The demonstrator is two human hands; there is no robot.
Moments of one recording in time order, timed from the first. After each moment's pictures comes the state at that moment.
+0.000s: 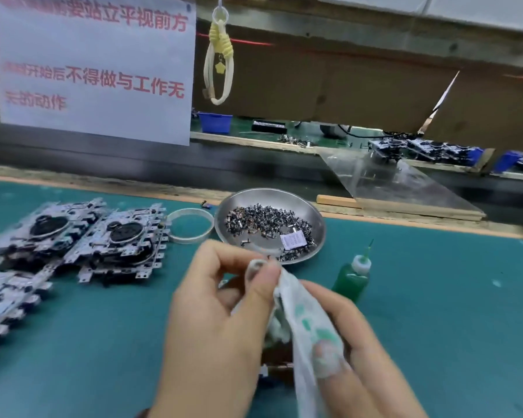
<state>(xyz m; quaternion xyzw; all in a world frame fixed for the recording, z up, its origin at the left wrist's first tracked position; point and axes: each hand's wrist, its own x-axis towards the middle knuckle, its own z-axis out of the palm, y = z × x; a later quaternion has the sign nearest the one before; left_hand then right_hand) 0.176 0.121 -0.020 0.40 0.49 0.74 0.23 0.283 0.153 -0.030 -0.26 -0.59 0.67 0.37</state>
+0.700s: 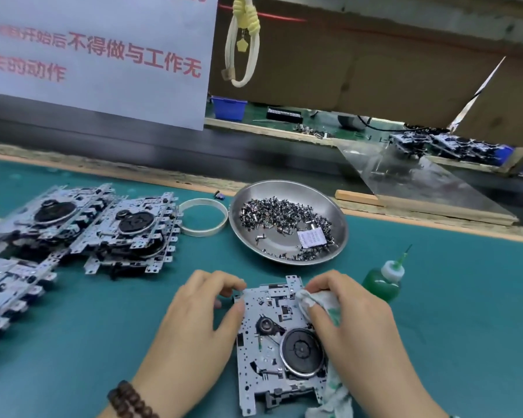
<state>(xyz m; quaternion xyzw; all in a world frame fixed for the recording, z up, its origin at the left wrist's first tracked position) 0.115 0.131 -0.099 0.49 0.73 0.46 0.09 0.271 0.225 -0.076 -0.37 -0.87 0.18 0.28</state>
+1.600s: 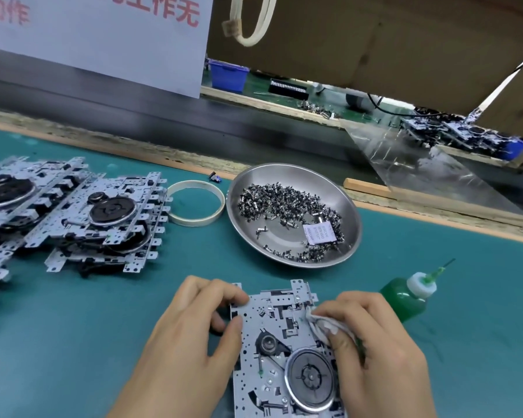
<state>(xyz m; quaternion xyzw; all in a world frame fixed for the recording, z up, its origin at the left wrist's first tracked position) 0.115 0.136 -0.104 0.46 0.73 0.48 0.16 0.271 0.225 -0.097 -0.36 -0.84 0.08 0.39</state>
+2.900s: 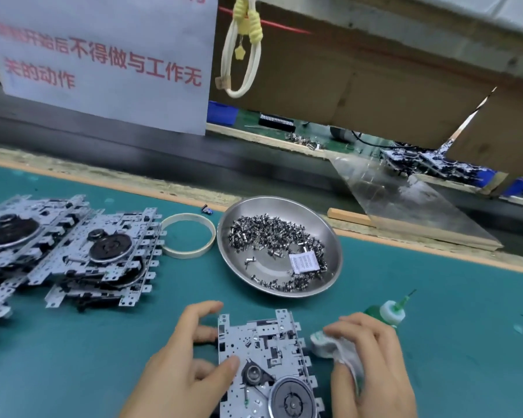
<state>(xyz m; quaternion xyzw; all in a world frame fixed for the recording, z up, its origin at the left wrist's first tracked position) 0.116 0.137 -0.091 0.33 0.72 0.48 0.37 0.271 0.222 -0.094 -0.37 -0.79 0.11 0.47</state>
